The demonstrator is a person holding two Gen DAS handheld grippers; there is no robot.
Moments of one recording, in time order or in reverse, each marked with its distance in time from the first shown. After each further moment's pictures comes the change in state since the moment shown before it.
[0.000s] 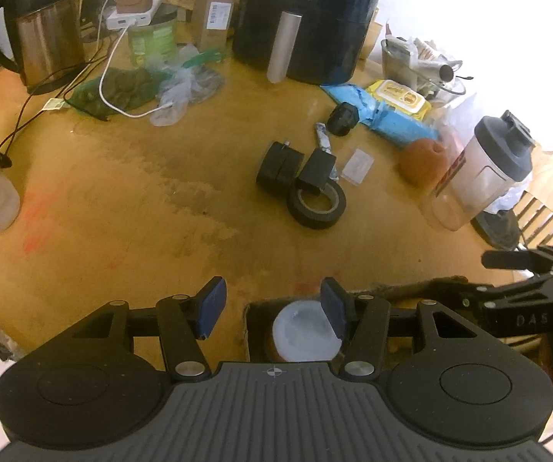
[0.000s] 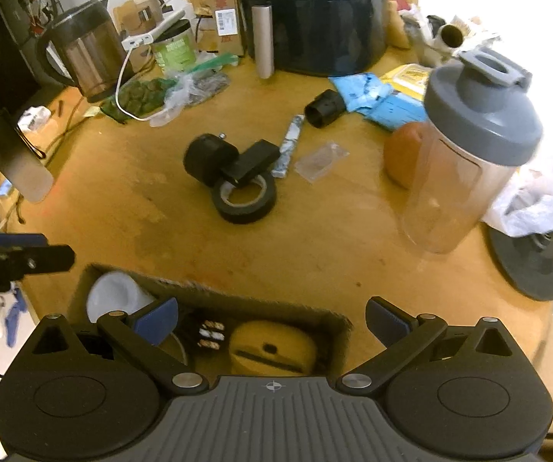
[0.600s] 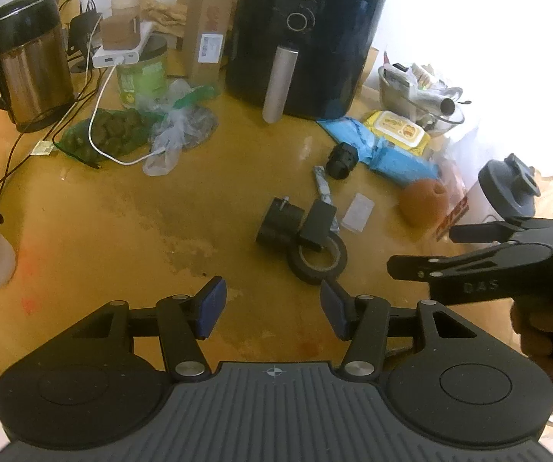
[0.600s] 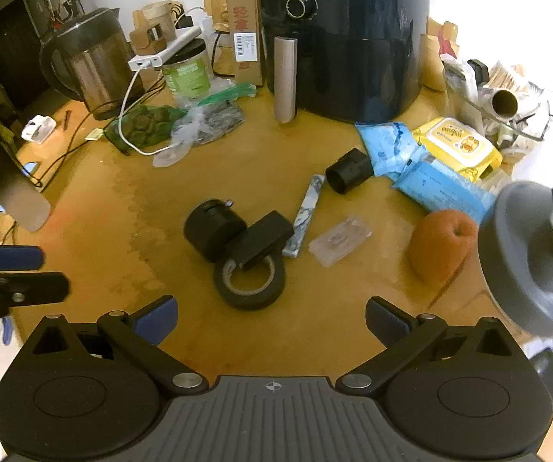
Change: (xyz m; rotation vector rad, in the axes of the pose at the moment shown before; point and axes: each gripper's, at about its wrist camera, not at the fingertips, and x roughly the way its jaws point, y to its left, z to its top) left arm 0.004 0.005 0.046 0.025 -0.052 -0.011; right arm 0.037 0.004 0.077 -0.087 -0.036 0.010
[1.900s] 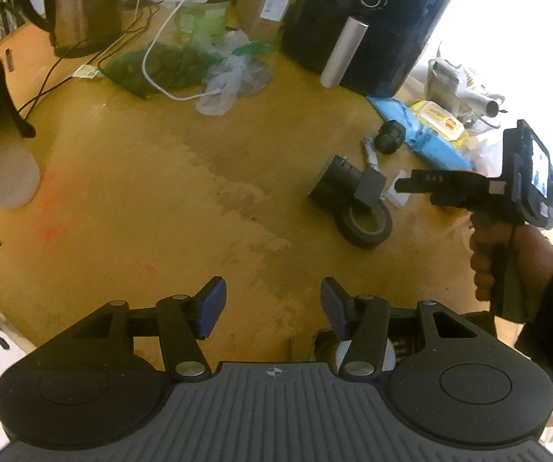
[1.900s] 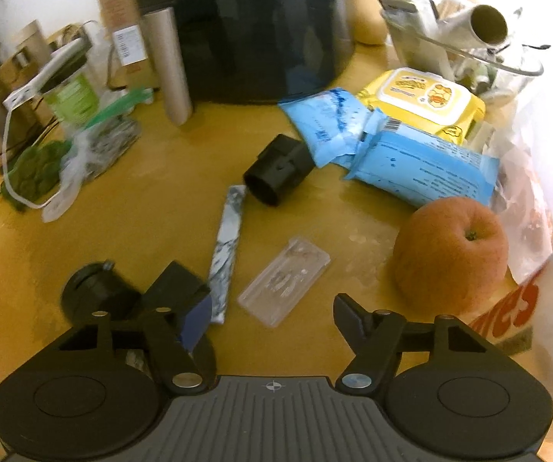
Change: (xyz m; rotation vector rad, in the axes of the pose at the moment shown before) left arm 0.002 0.057 -0.033 -0.166 0.087 0.001; right arm 0.112 -0.049 0.026 0.247 0.003 -0.134
